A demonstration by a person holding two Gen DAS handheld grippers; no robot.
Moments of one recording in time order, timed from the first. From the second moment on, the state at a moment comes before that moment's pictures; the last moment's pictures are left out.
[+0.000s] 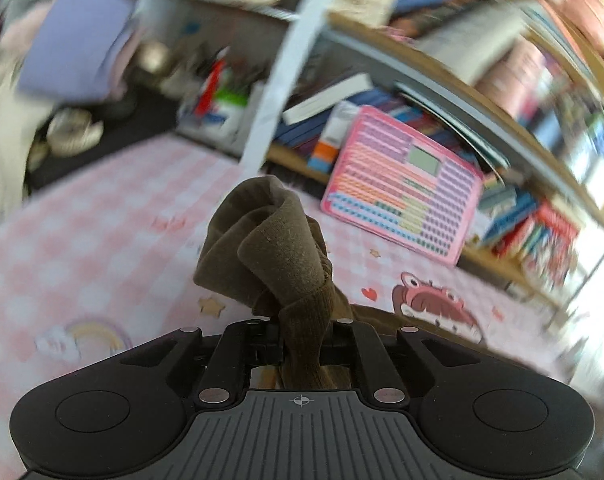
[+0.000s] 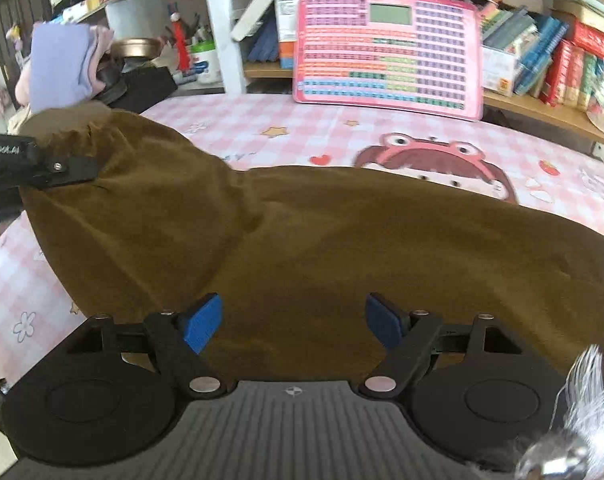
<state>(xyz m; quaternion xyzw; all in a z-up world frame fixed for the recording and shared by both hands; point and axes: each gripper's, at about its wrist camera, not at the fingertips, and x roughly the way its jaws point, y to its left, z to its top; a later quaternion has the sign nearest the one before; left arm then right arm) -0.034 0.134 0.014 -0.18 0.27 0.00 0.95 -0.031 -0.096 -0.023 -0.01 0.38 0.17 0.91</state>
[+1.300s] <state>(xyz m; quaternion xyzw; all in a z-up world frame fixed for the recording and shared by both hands) -0.058 -0.113 -0.008 0.16 0.41 0.04 0.89 -0.015 -0.282 -0.042 0.08 0.43 0.22 0.87</state>
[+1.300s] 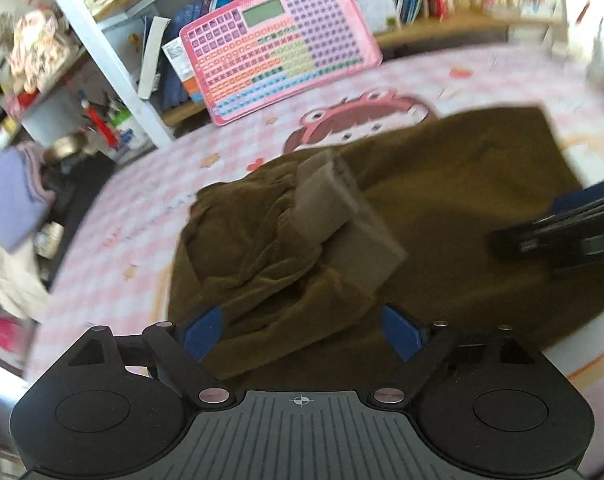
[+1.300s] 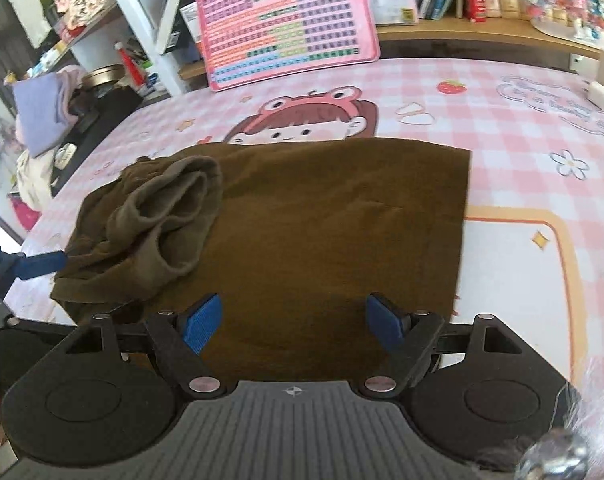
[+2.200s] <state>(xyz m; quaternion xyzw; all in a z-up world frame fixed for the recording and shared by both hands) -0.123 0.035 0.023 -0.23 0.32 0.15 0.91 0.054 -0.221 -0.058 0.44 0.49 0.37 0.66</state>
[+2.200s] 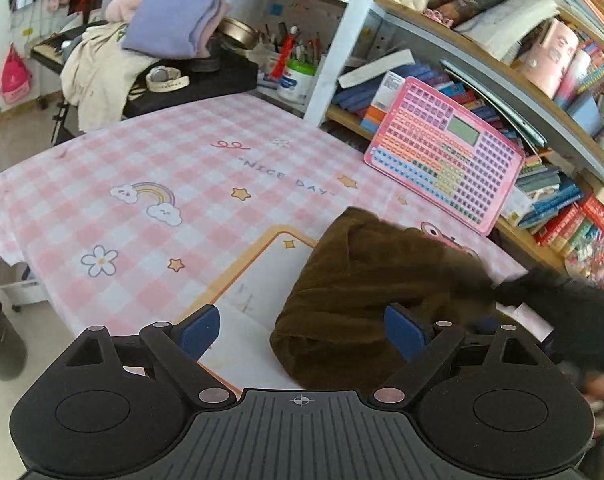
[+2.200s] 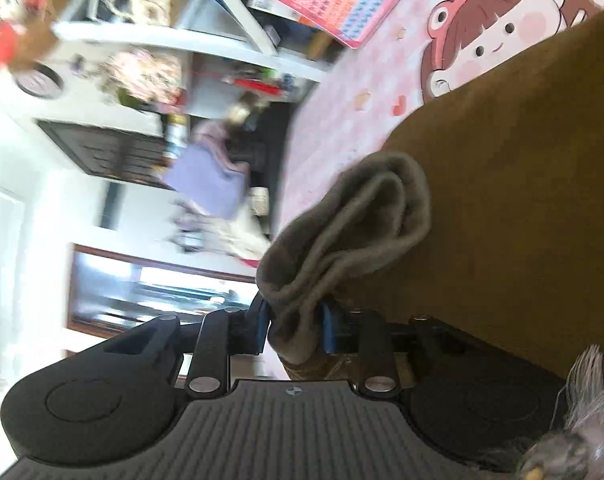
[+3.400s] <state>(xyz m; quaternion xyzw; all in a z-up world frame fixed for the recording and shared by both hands) -0.113 0.016 0.011 -0.21 0.36 0.13 0.90 0.050 -0.237 -0.070 0.28 0.51 0.30 0.76</state>
